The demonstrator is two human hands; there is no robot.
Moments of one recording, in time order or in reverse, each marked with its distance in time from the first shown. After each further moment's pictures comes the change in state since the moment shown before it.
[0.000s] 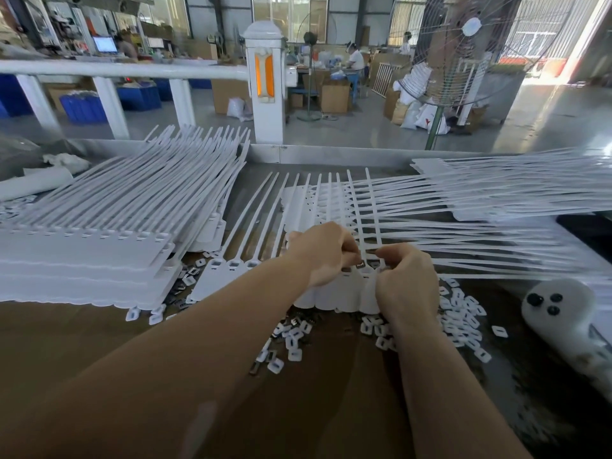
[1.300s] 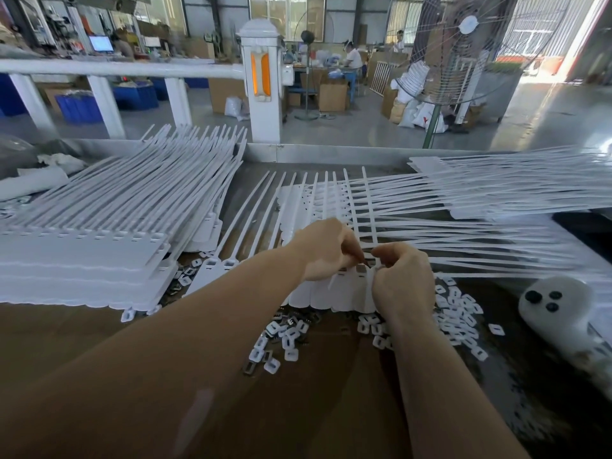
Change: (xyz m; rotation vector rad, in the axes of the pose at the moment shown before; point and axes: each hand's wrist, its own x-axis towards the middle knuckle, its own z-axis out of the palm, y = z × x) left_hand 0.001 0.004 -0.008 -0.095 -0.097 0.120; right_hand -0.002 -0.002 -0.002 0.025 -0.006 0.007
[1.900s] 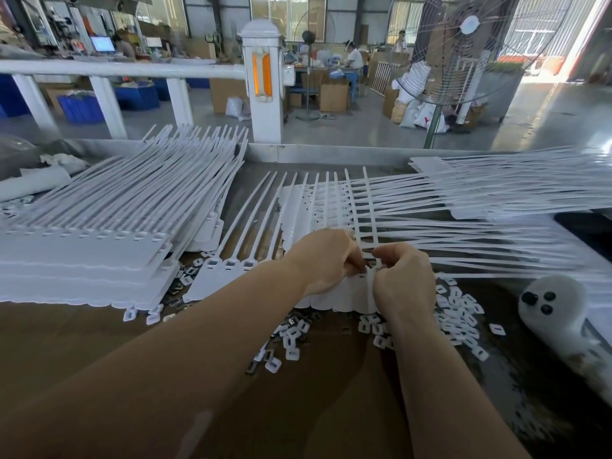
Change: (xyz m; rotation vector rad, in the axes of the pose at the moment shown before) left_hand -0.003 -0.004 0.010 0.235 0.032 0.141; right_hand 0.000 -0.002 -0.001 0.013 -0.018 0.010
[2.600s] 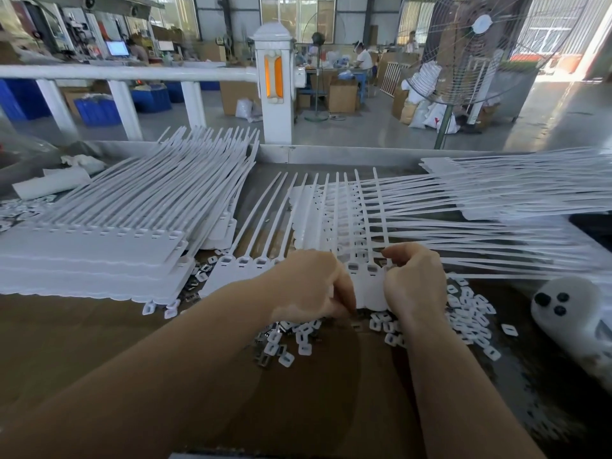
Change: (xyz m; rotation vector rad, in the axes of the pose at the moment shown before) left_hand -0.057 0.006 -0.020 -0.063 -0.171 -0.046; right_hand 0.000 0.001 0.001 -0.001 0.008 0.000
